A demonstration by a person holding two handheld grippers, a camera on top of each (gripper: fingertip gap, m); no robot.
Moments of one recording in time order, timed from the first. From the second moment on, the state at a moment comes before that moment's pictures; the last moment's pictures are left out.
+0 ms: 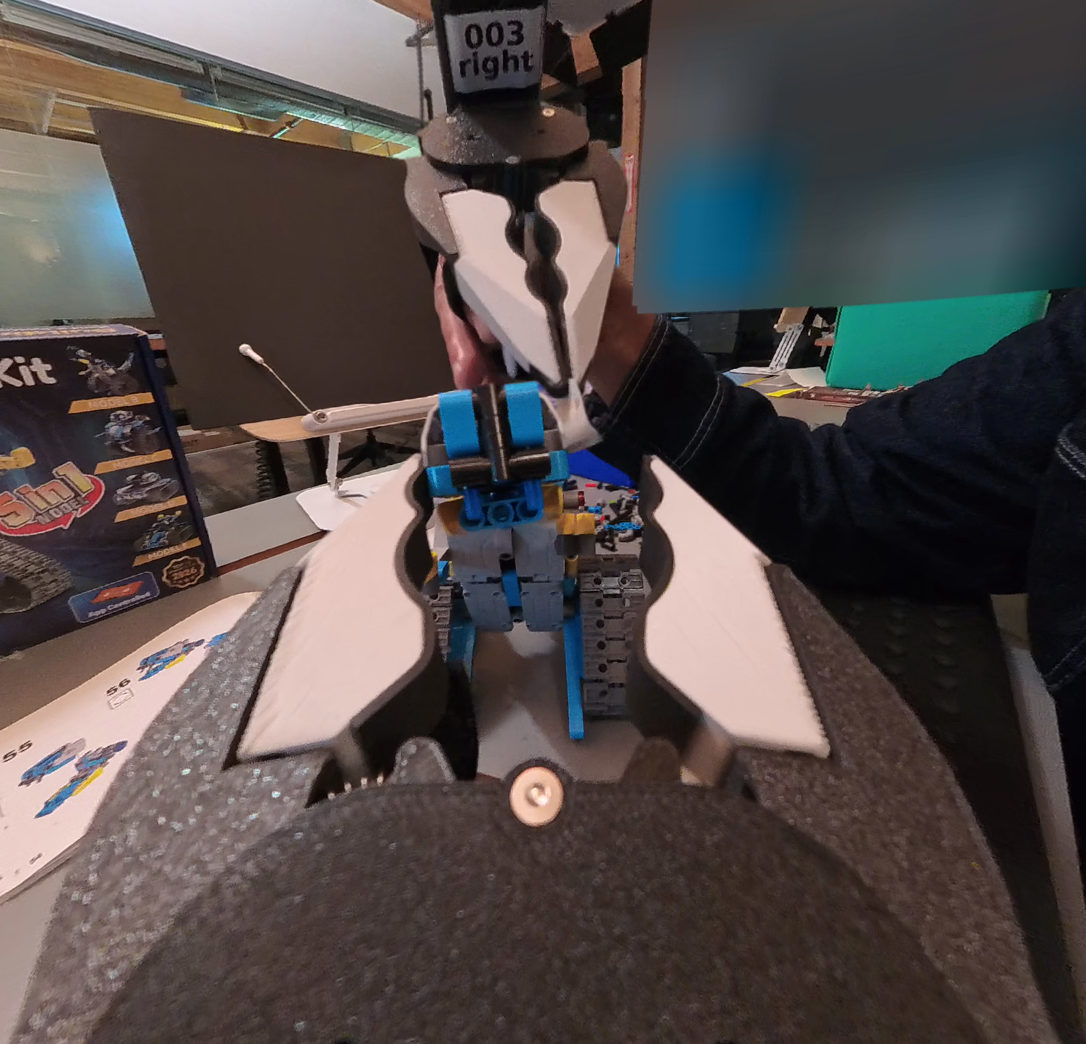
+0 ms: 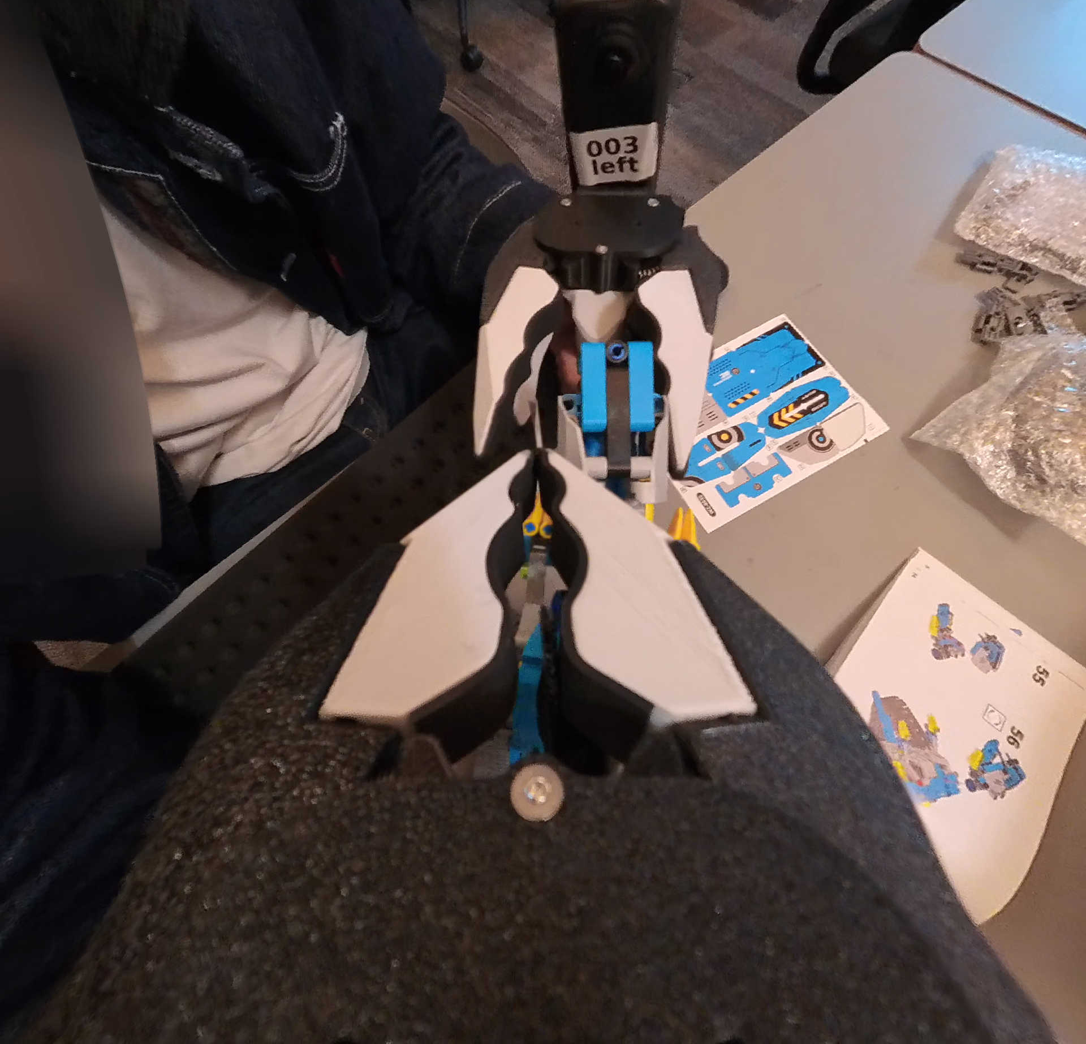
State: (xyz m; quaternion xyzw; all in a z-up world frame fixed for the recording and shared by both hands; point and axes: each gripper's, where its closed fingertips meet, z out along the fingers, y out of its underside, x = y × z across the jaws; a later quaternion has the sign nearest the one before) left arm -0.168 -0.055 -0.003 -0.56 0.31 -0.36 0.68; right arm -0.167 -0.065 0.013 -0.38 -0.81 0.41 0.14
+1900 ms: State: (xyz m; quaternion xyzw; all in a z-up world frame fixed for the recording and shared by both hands) left arm -0.167 -0.042 -0.002 -0.58 0.27 -0.27 0.72; right arm -0.161 -0.067 0.011 -0.38 -0.83 0.37 0.18
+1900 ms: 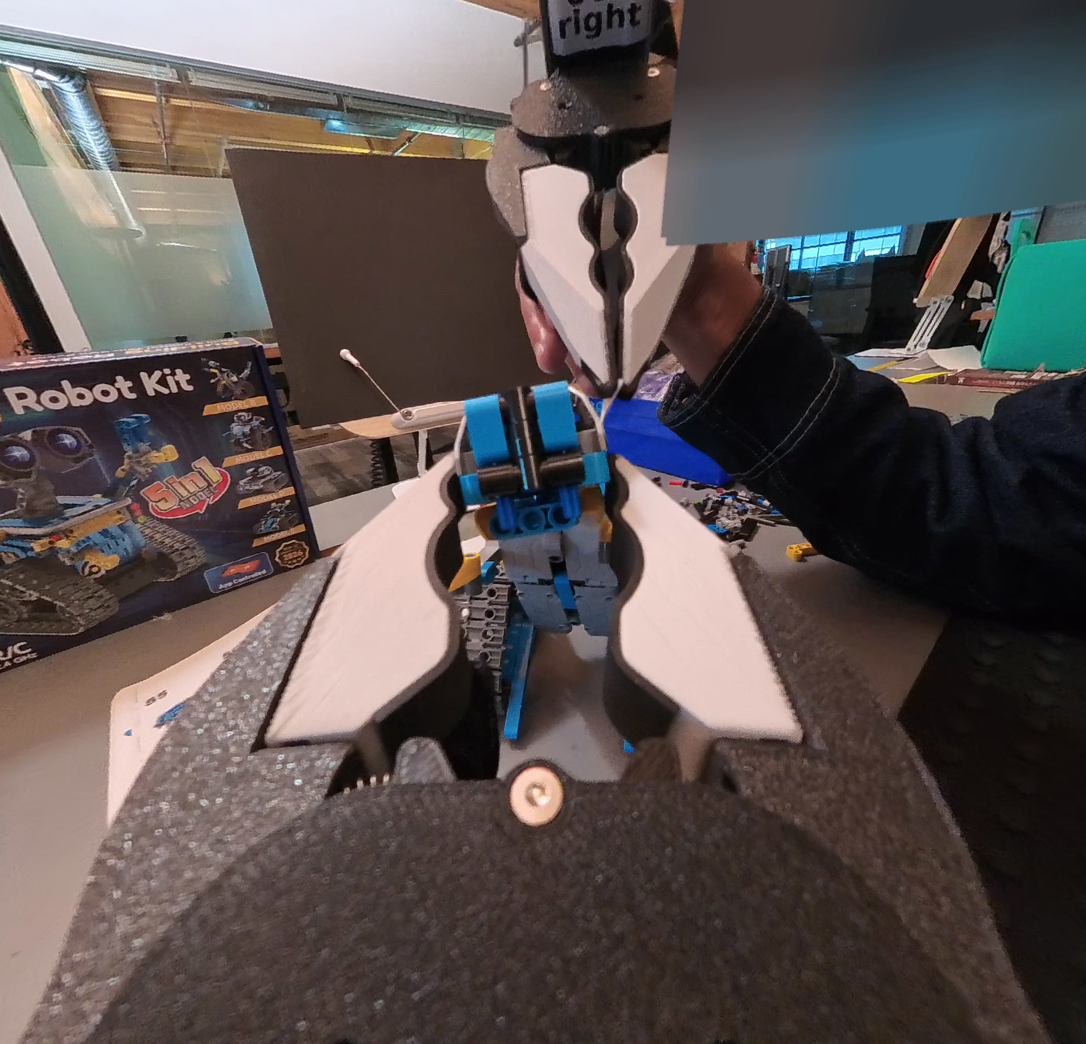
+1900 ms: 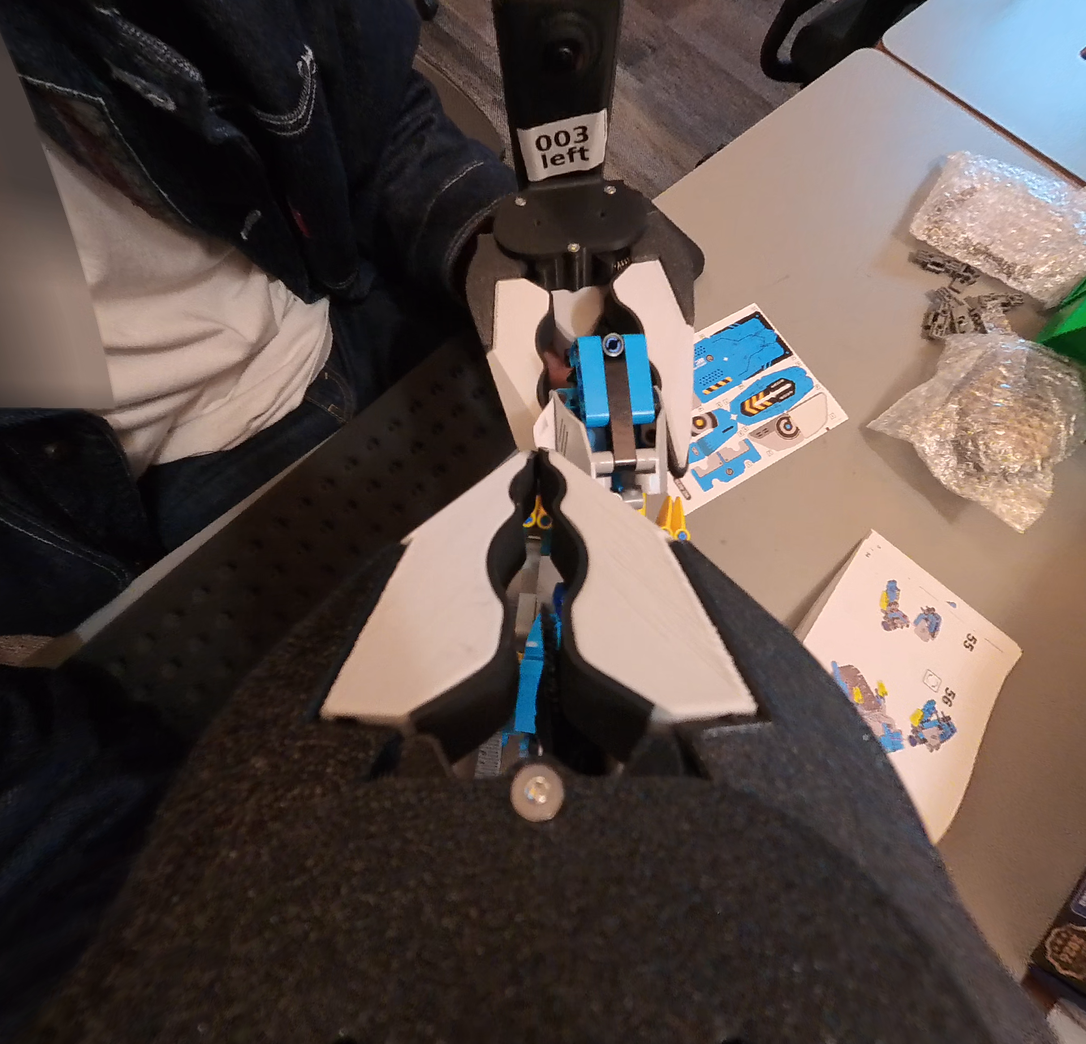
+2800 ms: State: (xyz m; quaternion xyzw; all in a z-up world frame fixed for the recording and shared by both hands) left arm -0.169 -0.041 -0.007 -0.59 0.27 -0.28 0.71; right arm -0.161 -0.067 0.013 -0.39 -0.84 0.33 0.21
